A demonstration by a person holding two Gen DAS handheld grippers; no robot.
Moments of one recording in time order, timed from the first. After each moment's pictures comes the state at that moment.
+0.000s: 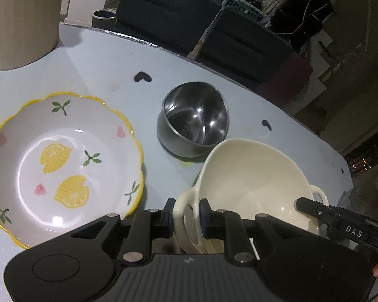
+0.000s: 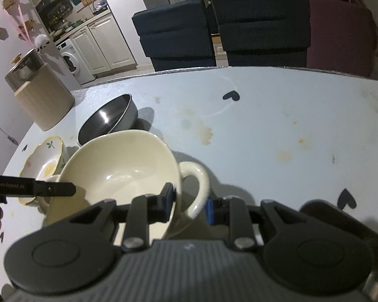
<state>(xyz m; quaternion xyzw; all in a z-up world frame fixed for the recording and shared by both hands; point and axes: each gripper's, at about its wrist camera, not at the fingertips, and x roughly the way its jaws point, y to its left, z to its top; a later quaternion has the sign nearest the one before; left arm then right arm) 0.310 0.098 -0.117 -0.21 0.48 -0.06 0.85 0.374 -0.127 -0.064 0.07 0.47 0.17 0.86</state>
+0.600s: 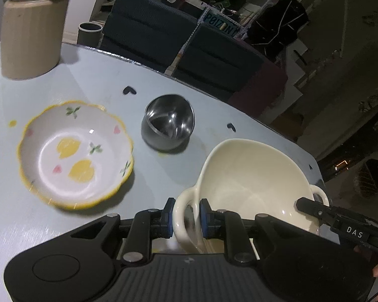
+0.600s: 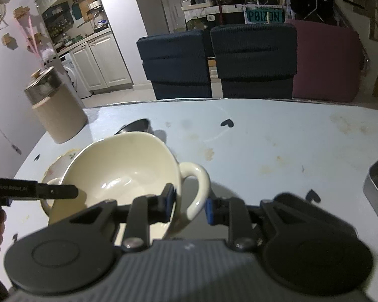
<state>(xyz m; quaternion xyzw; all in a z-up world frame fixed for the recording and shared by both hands) 0.238 0.106 -0.068 -0.23 0.45 -0.10 0.86 0.299 -0.123 0.008 0.05 0.43 0.14 0.89</state>
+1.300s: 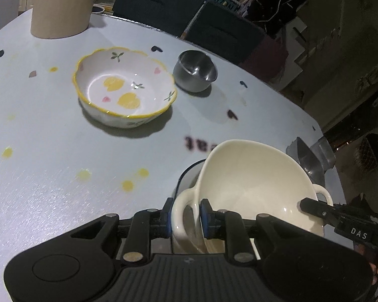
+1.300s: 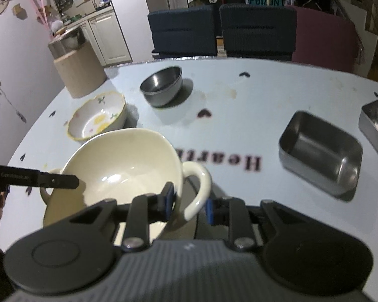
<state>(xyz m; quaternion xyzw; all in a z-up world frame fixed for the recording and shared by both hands) 0.158 0.146 -0.100 -0.20 0.49 -0.11 0.84 0.198 -0.065 -0.011 0.04 0.48 0.13 0.87</state>
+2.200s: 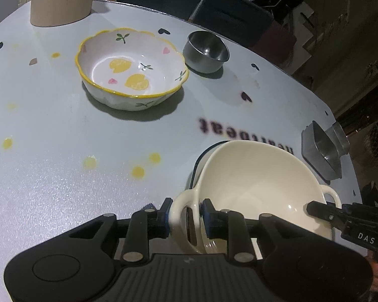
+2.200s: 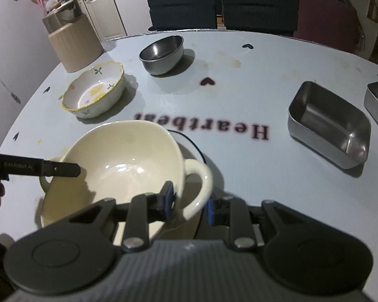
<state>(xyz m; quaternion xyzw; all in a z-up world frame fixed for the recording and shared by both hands) 0.164 0.142 -0.120 -0.18 0.52 -0.11 0.83 0.191 -0.054 -0.027 0.02 0.52 0.12 0.85</state>
